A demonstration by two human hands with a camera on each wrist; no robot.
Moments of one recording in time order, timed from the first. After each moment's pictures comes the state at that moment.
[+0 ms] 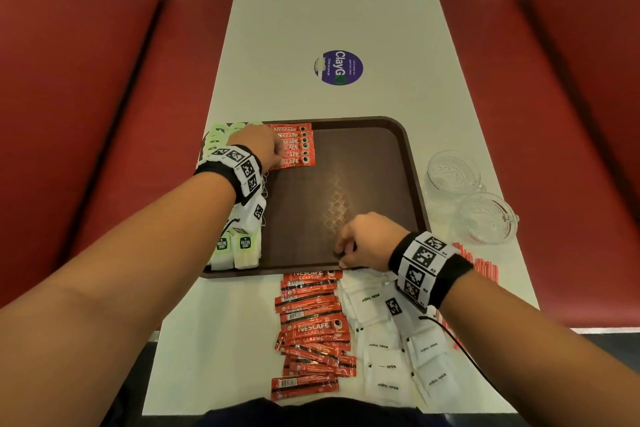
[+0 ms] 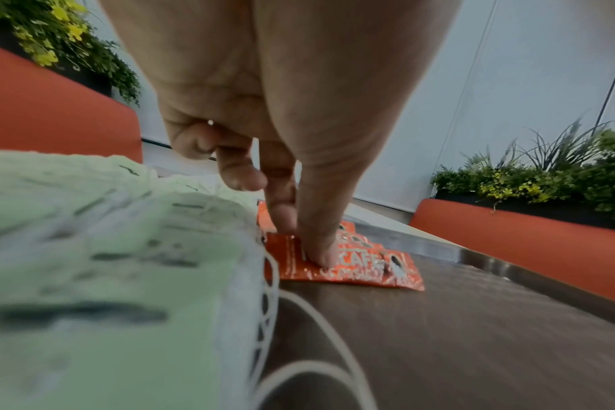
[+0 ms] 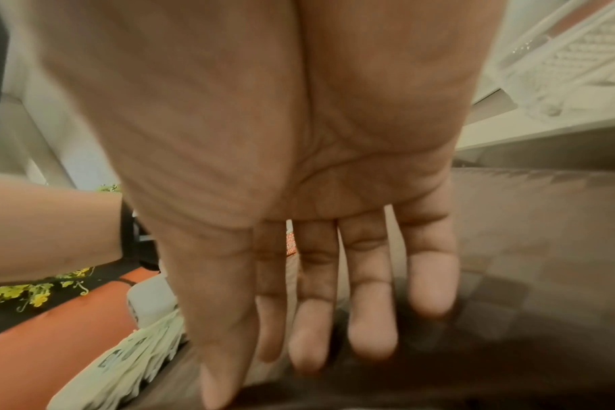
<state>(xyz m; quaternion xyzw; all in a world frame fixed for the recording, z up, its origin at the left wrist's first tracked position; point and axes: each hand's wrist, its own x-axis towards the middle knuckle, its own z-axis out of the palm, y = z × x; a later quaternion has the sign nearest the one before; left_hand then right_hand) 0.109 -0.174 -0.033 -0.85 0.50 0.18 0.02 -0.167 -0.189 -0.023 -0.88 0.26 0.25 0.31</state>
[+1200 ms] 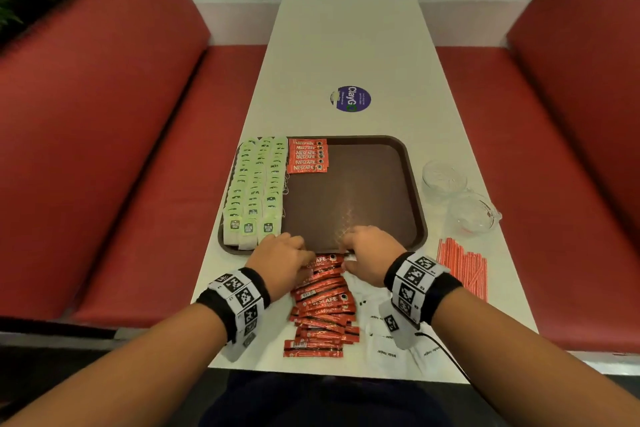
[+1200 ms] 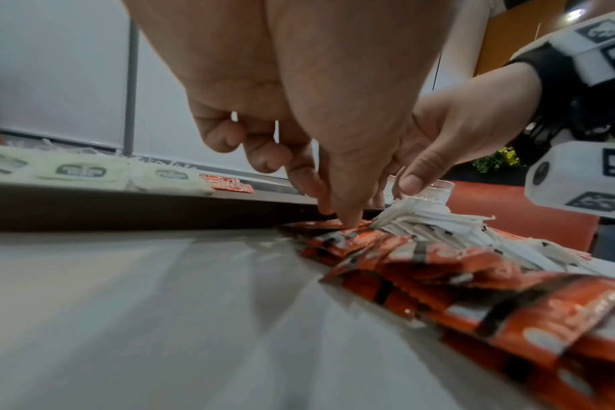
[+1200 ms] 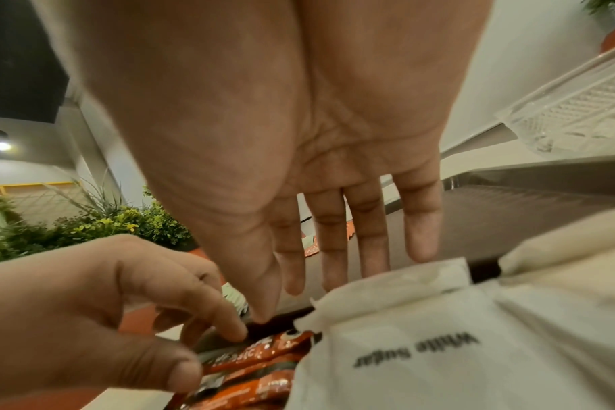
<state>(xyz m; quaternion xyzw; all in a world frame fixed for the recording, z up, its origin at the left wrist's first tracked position) -0.036 0.017 -0.039 -0.73 0.67 0.11 0.07 -0.197 -0.126 -0.017 -0.93 0.26 0.15 0.21</state>
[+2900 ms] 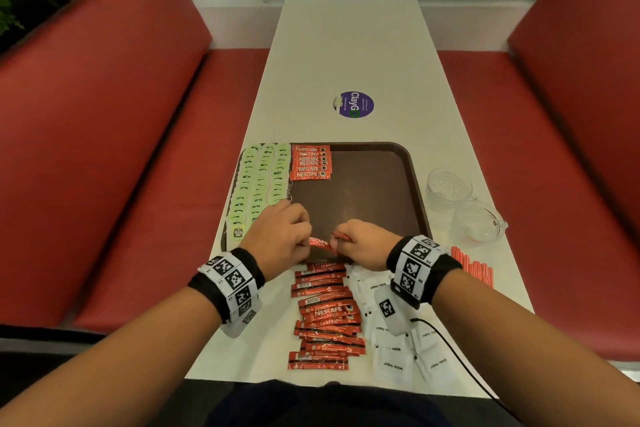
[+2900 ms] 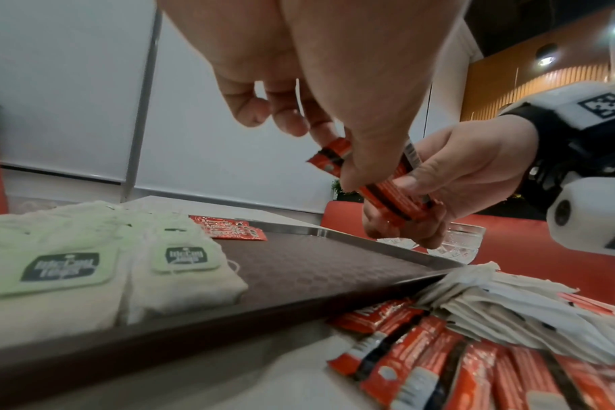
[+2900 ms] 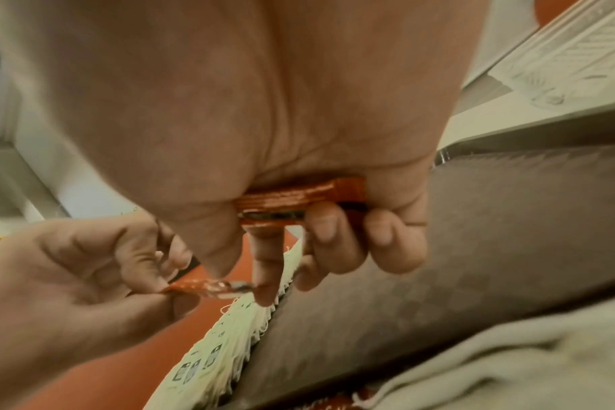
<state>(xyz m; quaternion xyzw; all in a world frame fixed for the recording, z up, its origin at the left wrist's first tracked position) -0.003 -0.005 -0.006 -0.68 0.71 -0.02 -0.16 -0.167 -0.149 -0.008 -0.88 0.22 0.13 0.39</state>
